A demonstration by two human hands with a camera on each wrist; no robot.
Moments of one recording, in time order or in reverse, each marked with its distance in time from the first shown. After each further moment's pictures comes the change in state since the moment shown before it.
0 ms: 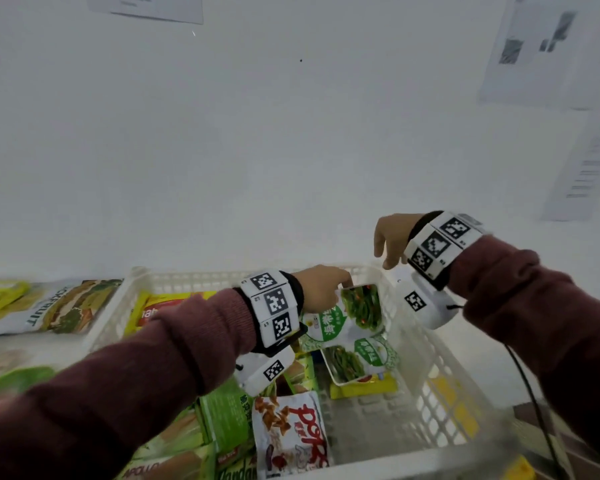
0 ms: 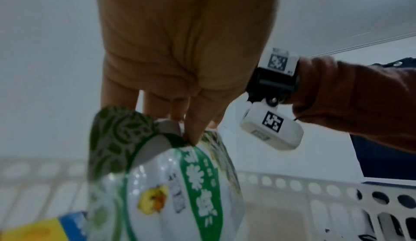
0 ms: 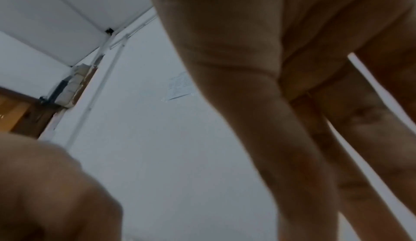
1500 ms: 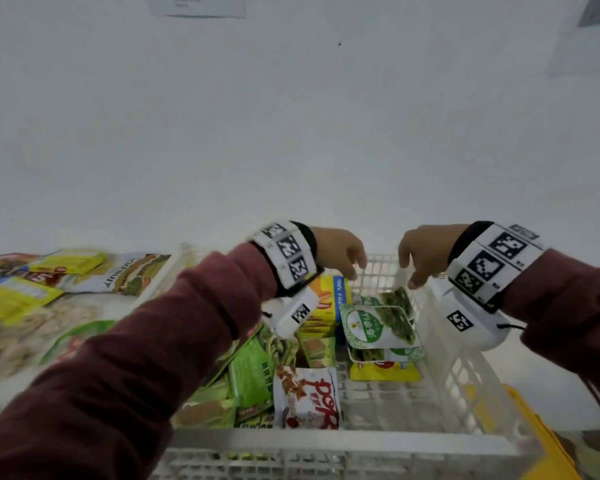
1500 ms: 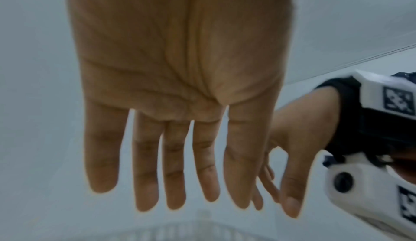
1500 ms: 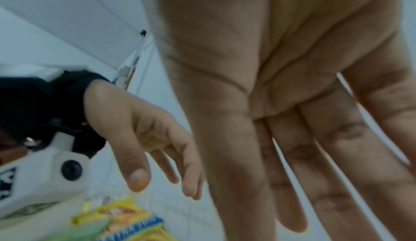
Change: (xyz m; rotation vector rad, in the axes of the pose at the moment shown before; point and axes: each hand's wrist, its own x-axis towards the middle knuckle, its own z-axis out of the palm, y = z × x) left_hand -0.005 0.004 -0.030 -0.010 -0.009 -0.052; right_hand -0.022 -0.002 0.029 -0.079 -0.039 -0.202
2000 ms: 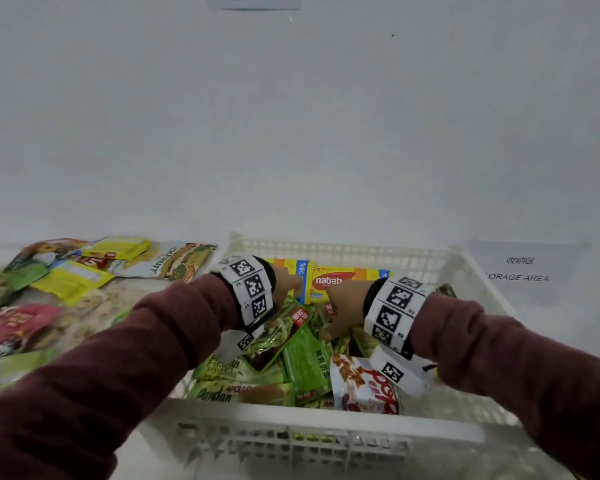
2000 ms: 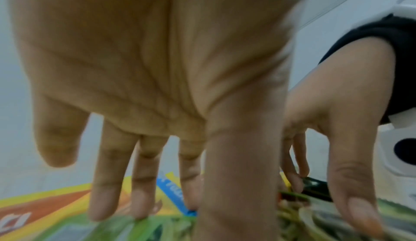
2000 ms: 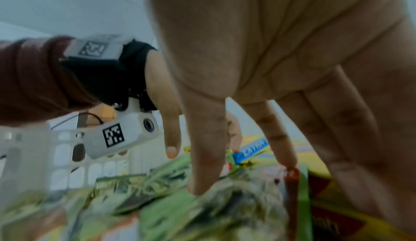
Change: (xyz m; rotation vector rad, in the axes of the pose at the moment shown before) left_hand -0.082 -0.104 0.047 0.369 -0.335 -0.394; right_hand 0.040 -0.163 0.035 0.037 -0.037 -0.281
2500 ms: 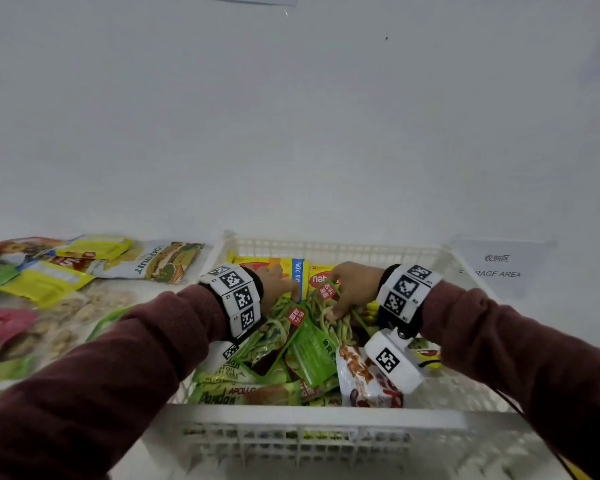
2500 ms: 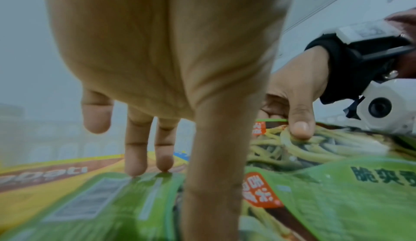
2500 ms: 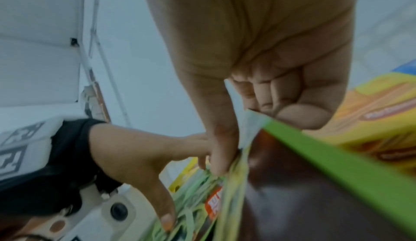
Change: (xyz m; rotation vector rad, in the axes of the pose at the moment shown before) left_hand 0.004 -0.020 0.029 0.031 0.149 0.064; right_hand 0.012 0.018 -0.005 0.549 0.097 0.138
